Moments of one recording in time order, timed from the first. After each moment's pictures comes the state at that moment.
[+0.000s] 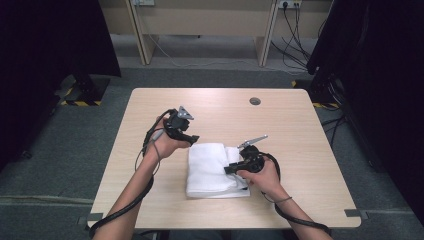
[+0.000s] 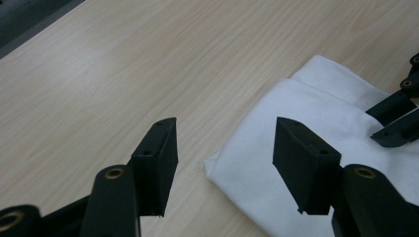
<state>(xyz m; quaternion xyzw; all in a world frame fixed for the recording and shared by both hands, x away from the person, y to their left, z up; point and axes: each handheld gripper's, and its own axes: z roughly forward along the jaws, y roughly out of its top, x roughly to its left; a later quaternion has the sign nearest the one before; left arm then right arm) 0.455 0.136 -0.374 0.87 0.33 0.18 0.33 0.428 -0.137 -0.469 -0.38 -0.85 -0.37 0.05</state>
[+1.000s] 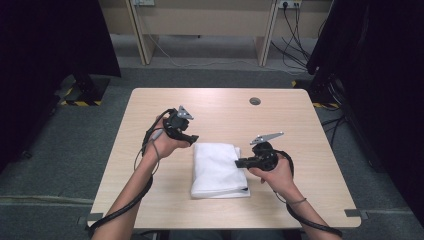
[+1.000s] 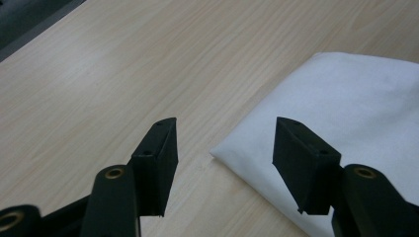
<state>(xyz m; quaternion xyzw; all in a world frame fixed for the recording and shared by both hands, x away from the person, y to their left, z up) 0.455 0.134 -0.372 0.87 0.33 0.18 0.32 0.412 -0.166 -0.433 -0.37 -0.84 -0.38 0.00</state>
